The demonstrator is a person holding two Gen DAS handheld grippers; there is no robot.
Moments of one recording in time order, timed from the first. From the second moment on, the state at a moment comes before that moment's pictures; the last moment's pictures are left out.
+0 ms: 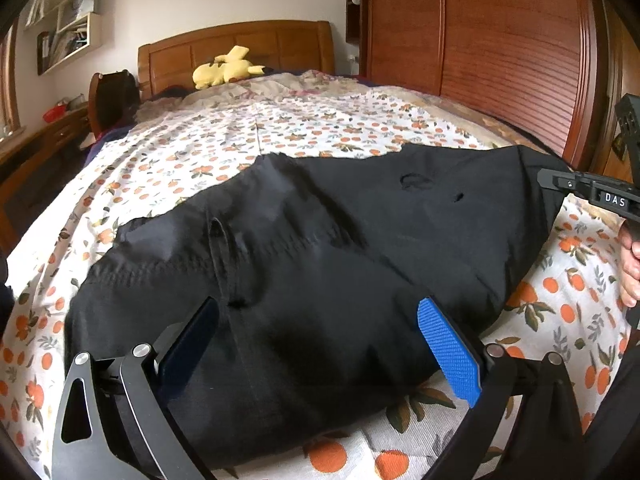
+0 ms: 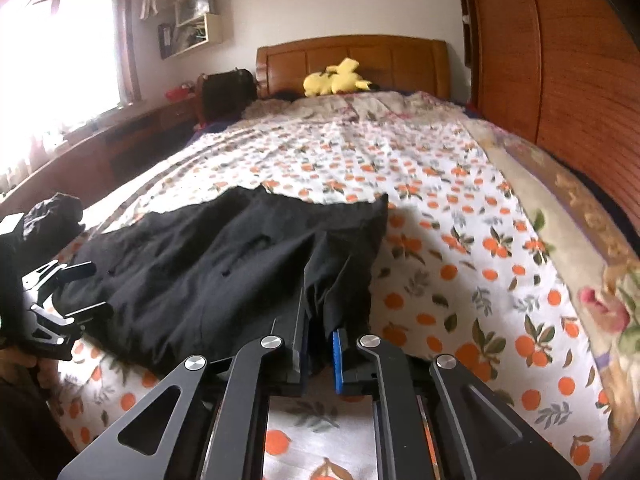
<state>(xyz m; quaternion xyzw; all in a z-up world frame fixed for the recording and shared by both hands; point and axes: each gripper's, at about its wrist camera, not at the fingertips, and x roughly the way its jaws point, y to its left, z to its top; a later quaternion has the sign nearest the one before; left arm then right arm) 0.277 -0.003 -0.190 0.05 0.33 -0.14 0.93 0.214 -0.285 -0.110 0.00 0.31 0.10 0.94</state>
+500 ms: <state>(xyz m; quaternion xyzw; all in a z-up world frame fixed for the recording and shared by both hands) 0.255 0.054 -0.165 0.01 0.30 -0.13 0.94 0.215 -0.210 -0.059 -0.05 0.25 0.12 0.96</state>
